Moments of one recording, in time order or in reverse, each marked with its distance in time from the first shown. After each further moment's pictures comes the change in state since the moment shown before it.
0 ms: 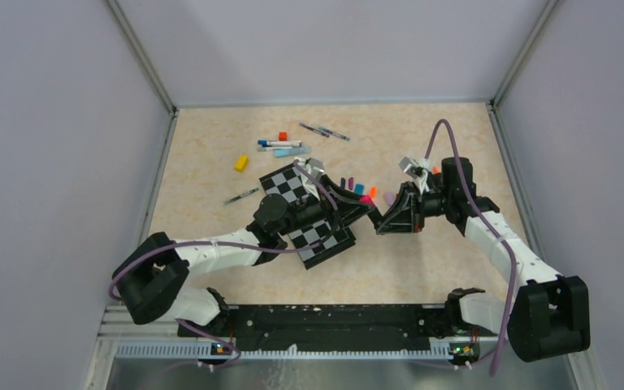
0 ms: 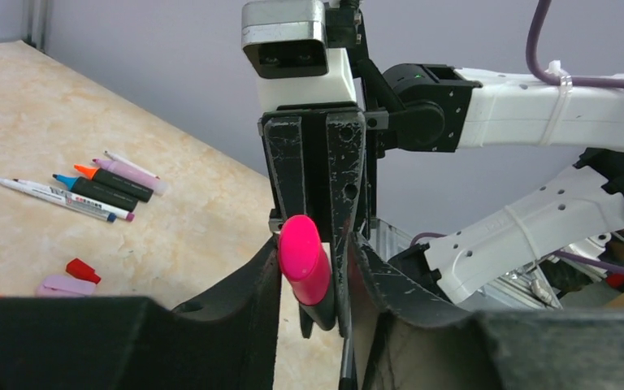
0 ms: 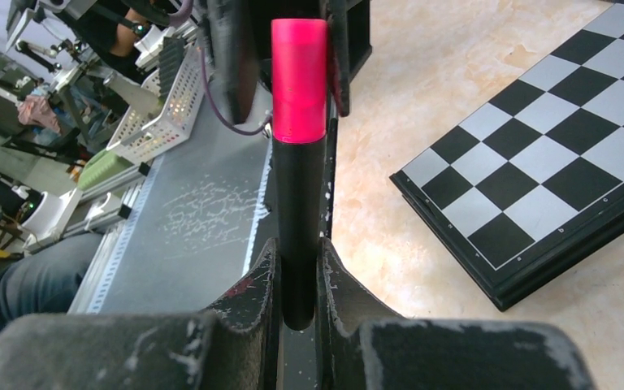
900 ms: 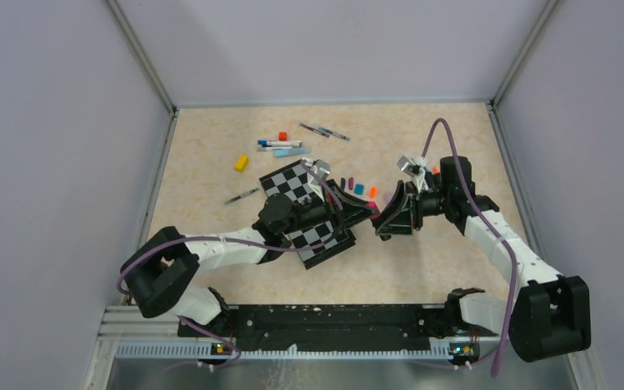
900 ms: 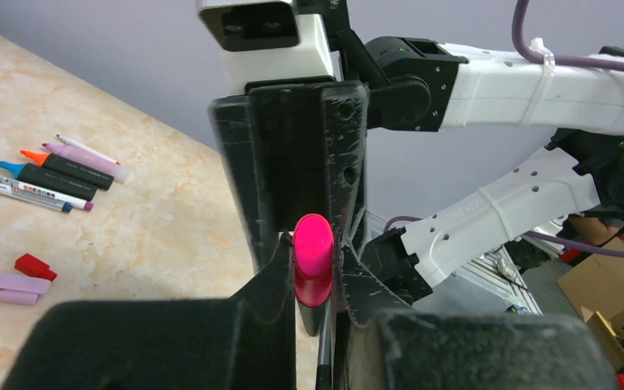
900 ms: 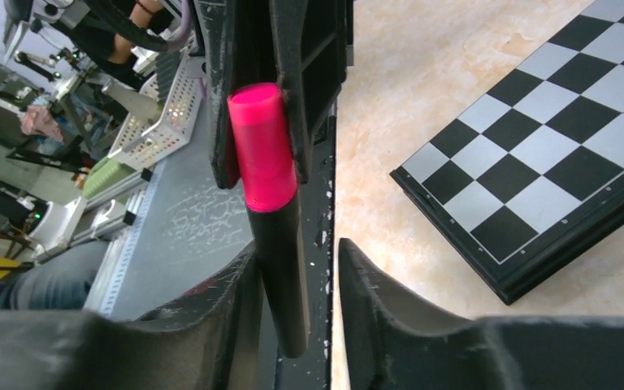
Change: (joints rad) left arm 0.003 0.066 0.015 0.053 0.084 -0.059; right arm 0.009 0.000 0.016 -0.028 0.032 0.023
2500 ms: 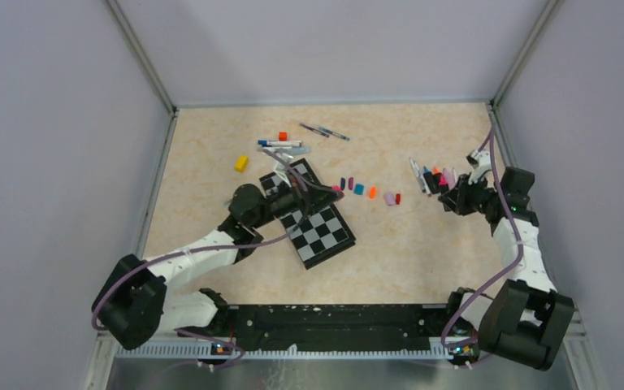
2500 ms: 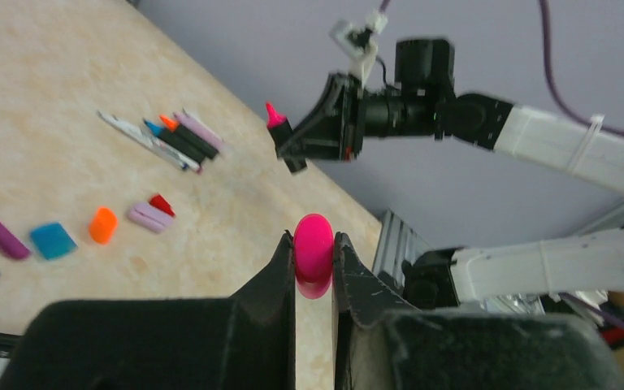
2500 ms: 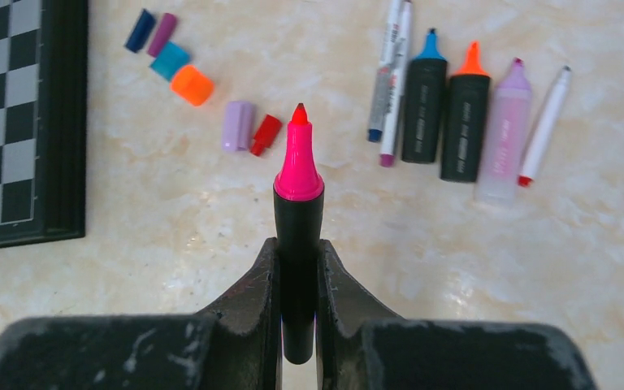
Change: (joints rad) left arm 0.282 -0.276 -0.099 -0.243 0.018 -0.074; right arm -0.515 -0.049 -0.055 -0.040 0.702 -0.173
